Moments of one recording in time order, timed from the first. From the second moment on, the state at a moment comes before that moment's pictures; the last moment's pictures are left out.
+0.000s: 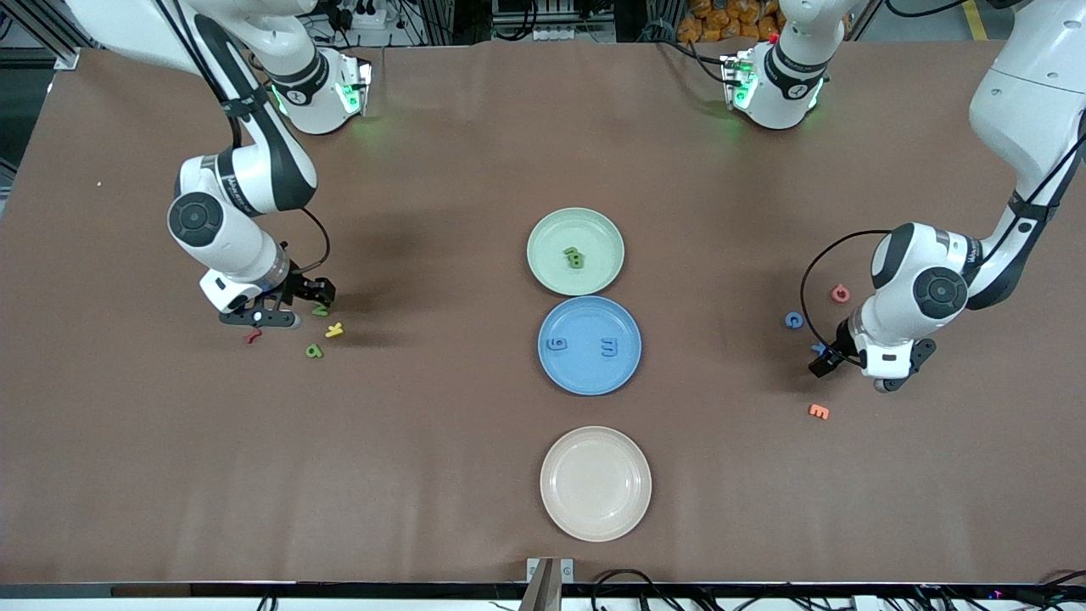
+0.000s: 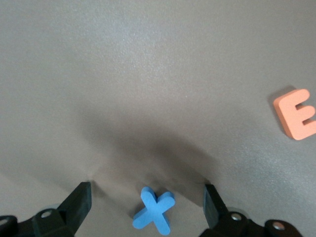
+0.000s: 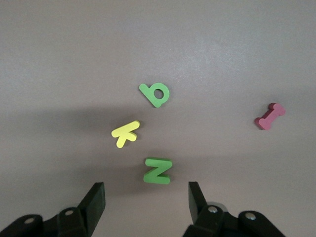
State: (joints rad) left arm 0.55 0.64 -0.53 -2.00 0.59 2.50 -1.09; right arm -0.06 0.21 0.20 -2.32 -0.11 2.50 0.27
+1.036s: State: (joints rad) left arm 0.55 0.65 -0.56 -2.00 0.59 2.51 -1.12; right arm -0.04 0.32 0.15 -2.38 -0.10 2.71 0.26
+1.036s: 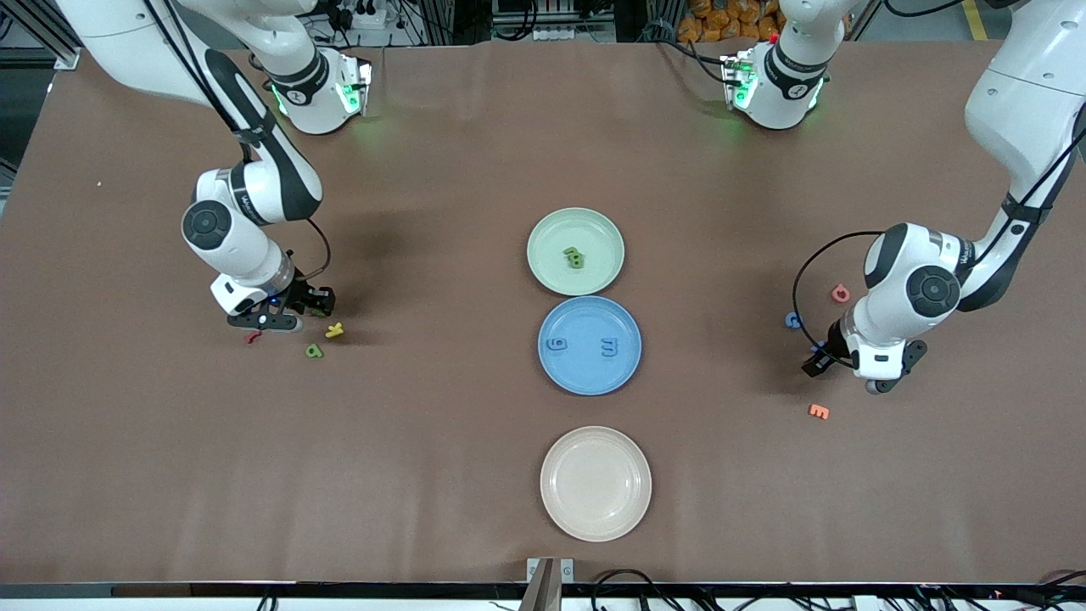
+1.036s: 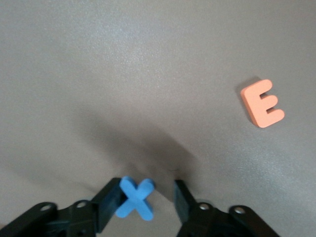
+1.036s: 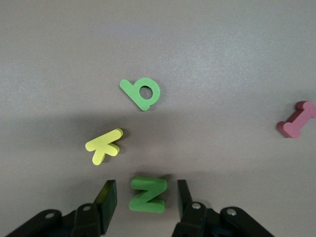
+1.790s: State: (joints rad) left arm 0.55 0.64 -0.57 -1.99 0.59 2.52 -1.15; right arm -0.03 0.35 0.13 -2.38 -0.10 2.75 0.27
